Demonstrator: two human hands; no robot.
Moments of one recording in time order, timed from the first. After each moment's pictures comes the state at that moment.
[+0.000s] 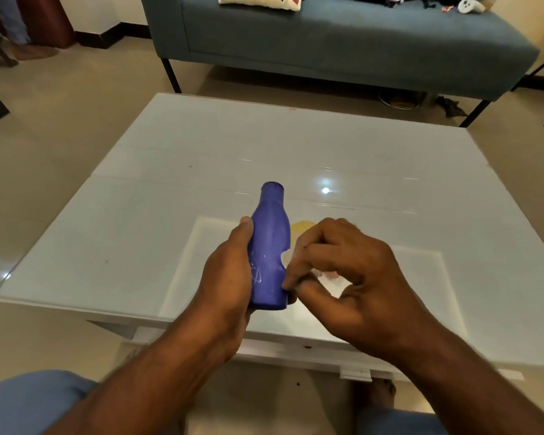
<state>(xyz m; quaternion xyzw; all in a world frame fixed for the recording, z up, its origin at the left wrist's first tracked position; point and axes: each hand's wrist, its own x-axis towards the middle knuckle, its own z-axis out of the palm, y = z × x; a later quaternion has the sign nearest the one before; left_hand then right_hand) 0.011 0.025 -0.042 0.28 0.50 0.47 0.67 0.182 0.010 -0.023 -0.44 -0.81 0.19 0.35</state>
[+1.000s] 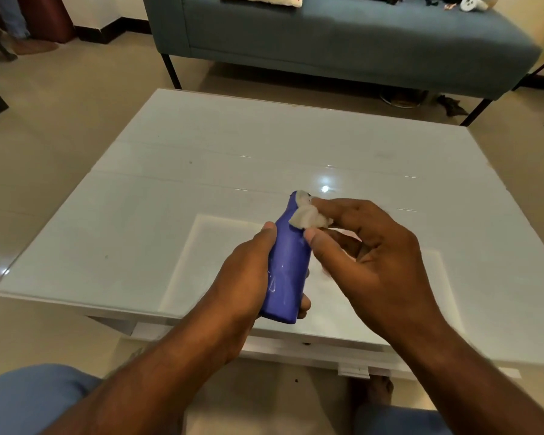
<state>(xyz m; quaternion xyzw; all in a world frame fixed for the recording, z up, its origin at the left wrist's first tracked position) 0.014 0.023 -0.044 0.31 0.48 0.37 0.73 0.181 0.015 -0.023 -0.55 -0.64 0.30 0.46</state>
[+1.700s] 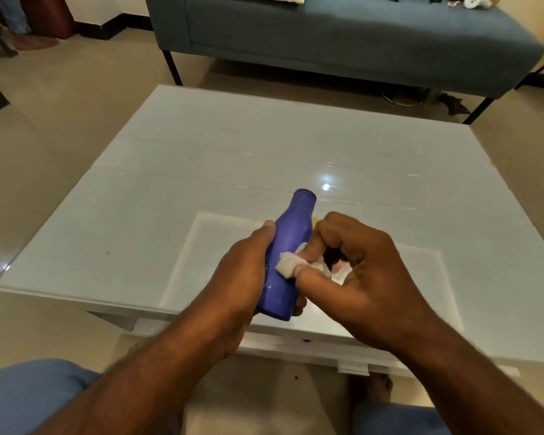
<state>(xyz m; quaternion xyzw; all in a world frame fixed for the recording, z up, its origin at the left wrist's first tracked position) 0.017 0.020 -0.034 0.33 0.53 0.38 0.68 0.180 0.010 -0.025 -0.48 -0.72 0.30 0.39</state>
